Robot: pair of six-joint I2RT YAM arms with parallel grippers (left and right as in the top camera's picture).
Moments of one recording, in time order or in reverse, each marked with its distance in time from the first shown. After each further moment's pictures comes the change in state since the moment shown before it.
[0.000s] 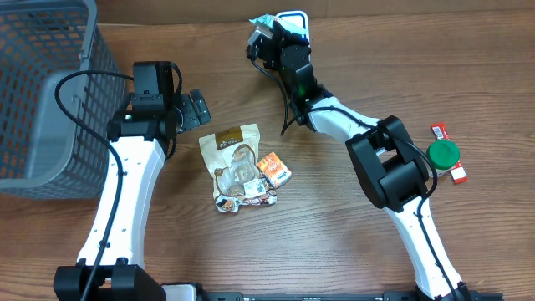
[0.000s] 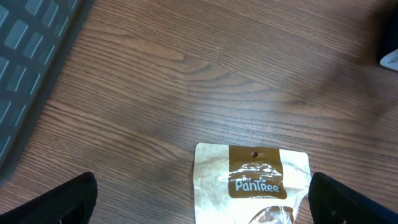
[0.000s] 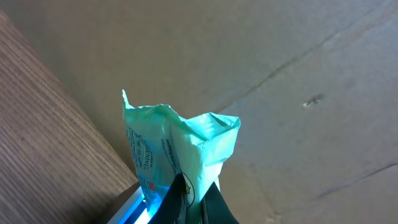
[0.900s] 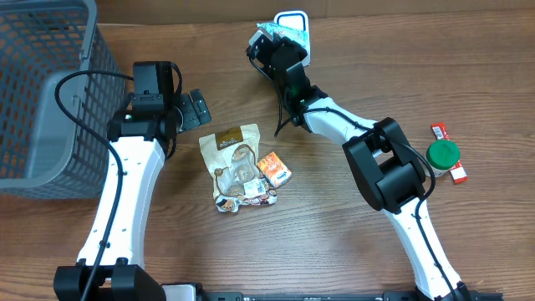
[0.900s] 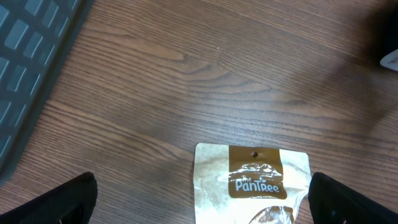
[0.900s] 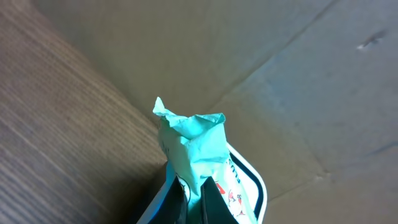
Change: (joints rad) left arm 0.000 0.000 0.000 0.000 0.000 0.000; right arm 0.025 0.000 0.016 -0.161 0.068 0.208
